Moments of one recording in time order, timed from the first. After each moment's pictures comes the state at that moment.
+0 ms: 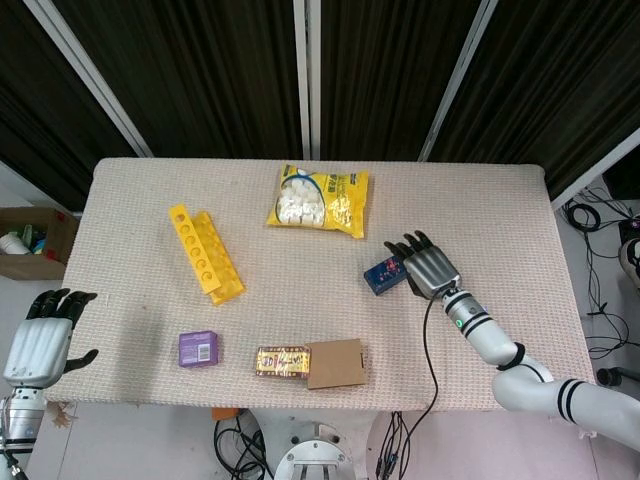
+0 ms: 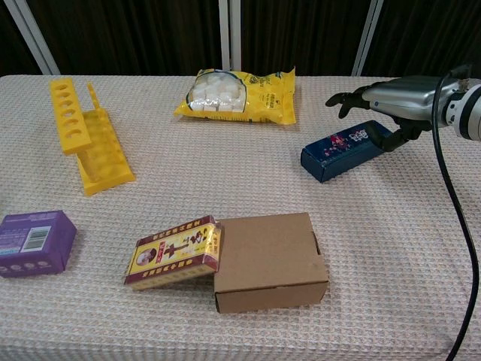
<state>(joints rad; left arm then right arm) -0.08 -1.10 0.00 -1.73 1.46 1.45 0.27 0.73 -1.42 0.16 -1.43 -1.19 0.76 -0.36</state>
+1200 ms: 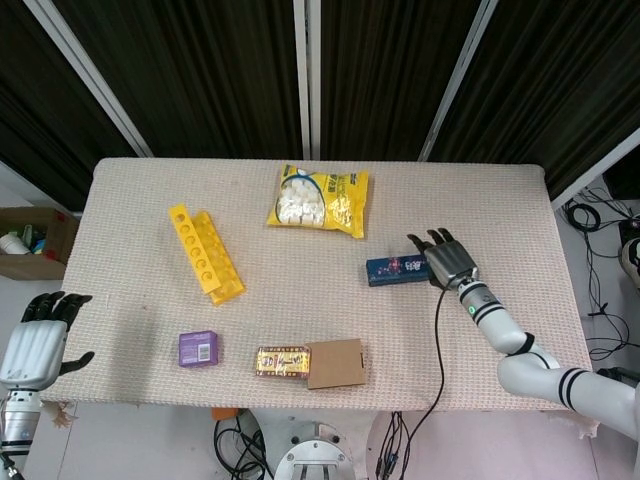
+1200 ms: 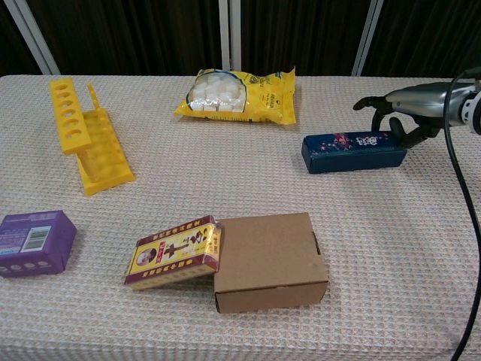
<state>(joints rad) -0.07 -1.11 0.00 -1.70 1.45 1.45 0.24 0.76 -1.41 0.11 -1.33 -1.08 0.72 -0.27</state>
